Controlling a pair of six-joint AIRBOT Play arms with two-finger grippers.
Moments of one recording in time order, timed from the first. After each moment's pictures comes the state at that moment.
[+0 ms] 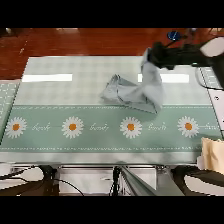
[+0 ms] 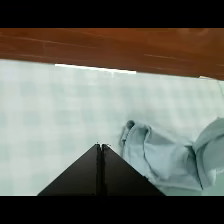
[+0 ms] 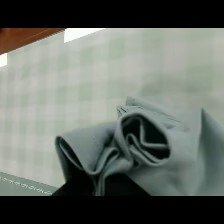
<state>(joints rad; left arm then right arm) 0.55 -1.38 1.91 0.66 -1.52 -1.26 0.16 -1.40 1.39 -0.89 0.85 1.65</state>
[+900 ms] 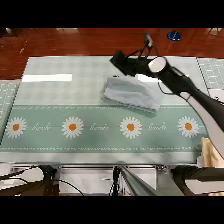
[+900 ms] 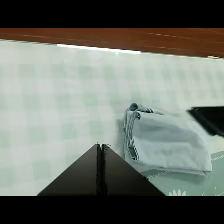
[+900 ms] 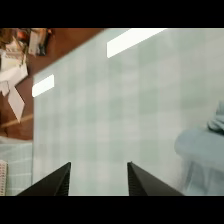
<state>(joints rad) 0.52 -1.38 1.88 0.70 -1.53 -1.25 0.41 -1.56 1.39 -0.71 0.43 1.69</state>
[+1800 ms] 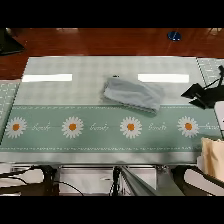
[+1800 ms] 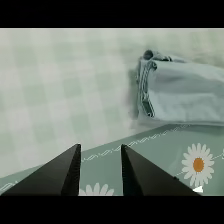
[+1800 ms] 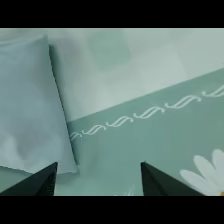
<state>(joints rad) 0.34 -1.46 1.86 0.90 -1.60 -1.25 -0.41 -1.25 0.96 -1.06 1.14 1.50</state>
